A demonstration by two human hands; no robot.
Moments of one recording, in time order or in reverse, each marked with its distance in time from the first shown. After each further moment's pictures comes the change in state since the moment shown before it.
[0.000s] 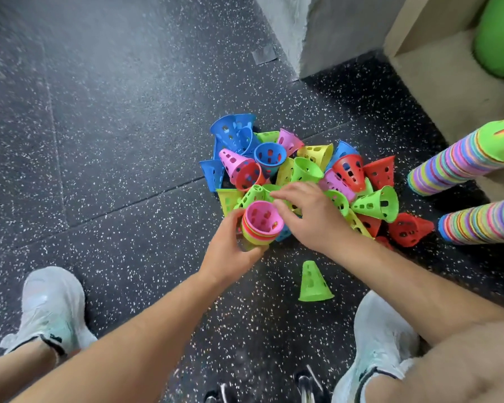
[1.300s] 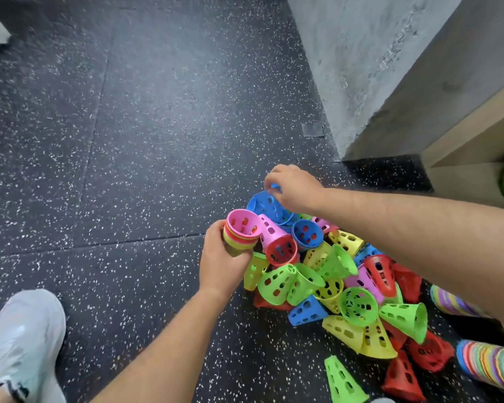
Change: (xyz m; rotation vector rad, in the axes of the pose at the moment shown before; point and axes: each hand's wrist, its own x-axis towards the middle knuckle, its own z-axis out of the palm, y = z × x) left_hand 0.096 -0.016 -0.059 -0.253 0.449 -0.254; right_hand 0.256 -0.044 0.013 -0.623 -0.433 -0.172
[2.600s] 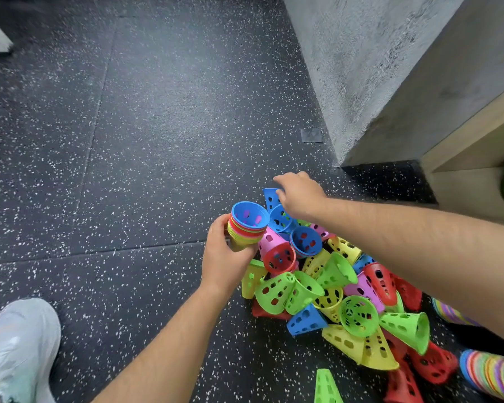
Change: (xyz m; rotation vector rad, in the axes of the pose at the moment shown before) left_hand 0.012 0.027 0.005 -0.119 -0.030 0.036; right_hand 0.009 0.018 0.015 -0.004 0.031 0.209
